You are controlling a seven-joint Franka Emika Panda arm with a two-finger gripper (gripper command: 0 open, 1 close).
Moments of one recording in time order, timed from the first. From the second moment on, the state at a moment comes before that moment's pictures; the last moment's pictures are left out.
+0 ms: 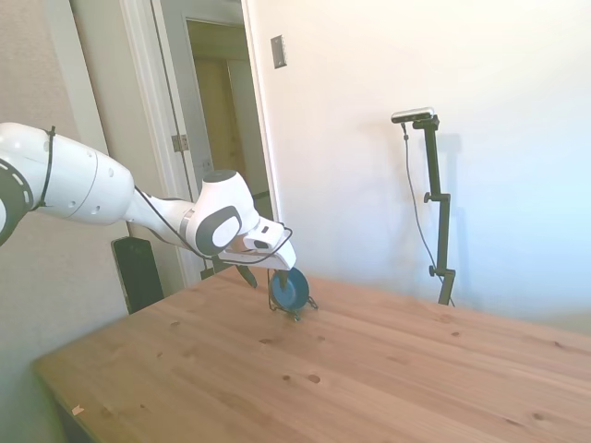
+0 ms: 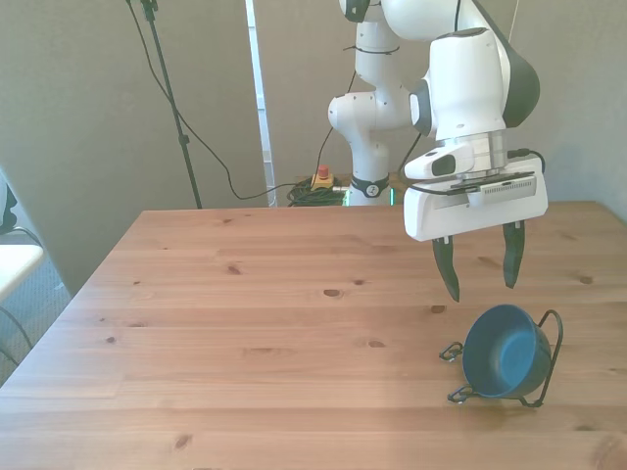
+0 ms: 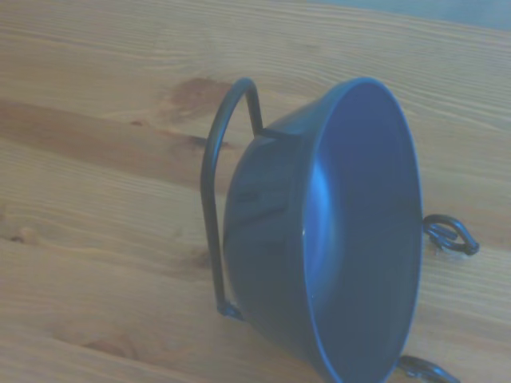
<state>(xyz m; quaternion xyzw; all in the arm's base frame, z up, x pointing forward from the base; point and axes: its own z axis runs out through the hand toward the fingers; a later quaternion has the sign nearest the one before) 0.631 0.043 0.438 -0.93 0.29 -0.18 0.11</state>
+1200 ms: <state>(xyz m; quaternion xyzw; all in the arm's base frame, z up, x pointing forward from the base) 0.667 0.038 0.403 -0.94 0.19 -0.18 0.21</state>
